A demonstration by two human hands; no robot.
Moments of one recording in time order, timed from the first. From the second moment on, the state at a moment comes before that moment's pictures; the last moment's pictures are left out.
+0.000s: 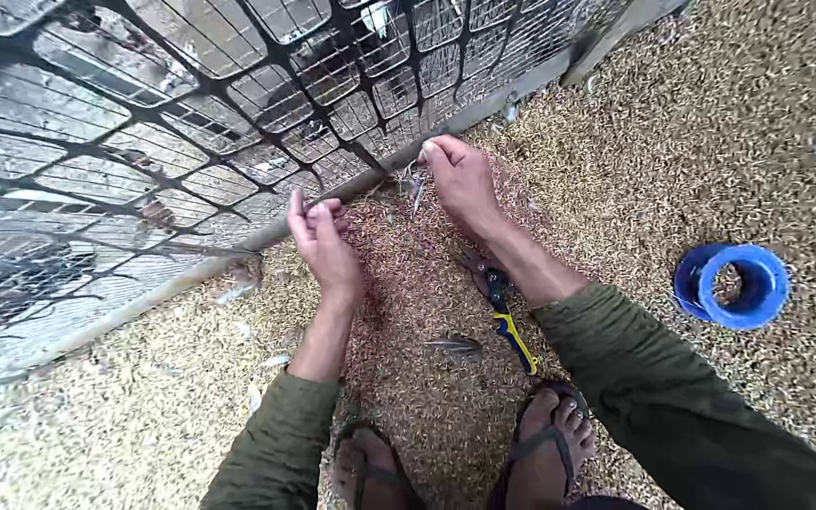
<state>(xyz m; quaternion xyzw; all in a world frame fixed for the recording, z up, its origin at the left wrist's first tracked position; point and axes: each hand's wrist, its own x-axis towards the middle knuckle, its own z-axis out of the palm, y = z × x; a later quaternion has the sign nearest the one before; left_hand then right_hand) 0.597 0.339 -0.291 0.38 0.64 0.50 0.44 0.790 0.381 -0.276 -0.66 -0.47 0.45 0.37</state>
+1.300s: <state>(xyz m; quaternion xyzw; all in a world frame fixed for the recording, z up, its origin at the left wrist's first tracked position) 0.604 0.342 -0.306 0.32 0.57 0.59 0.48 0.794 0.392 -0.285 -0.65 -0.51 0.41 0.38</state>
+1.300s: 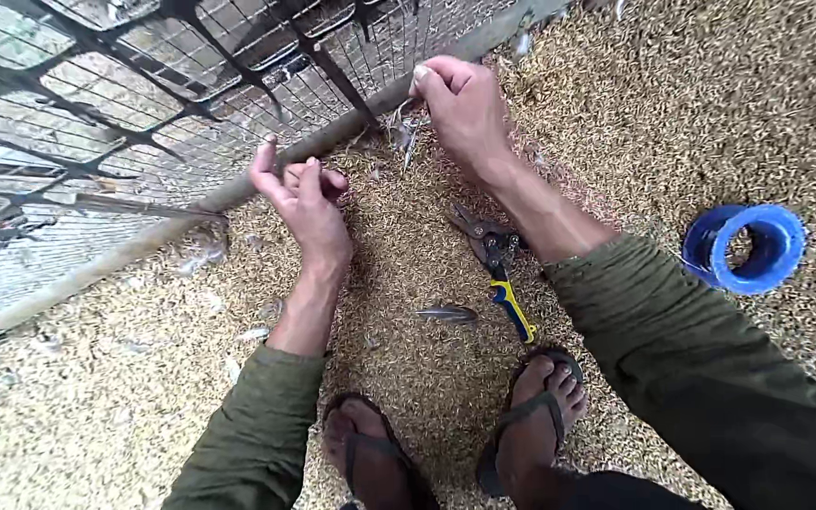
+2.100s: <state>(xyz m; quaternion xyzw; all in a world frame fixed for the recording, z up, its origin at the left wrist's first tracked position) 0.604 0.340 -0.304 0.33 0.57 0.58 0.48 0.766 0.361 -0.296 -0.64 -0.51 0.37 0.45</state>
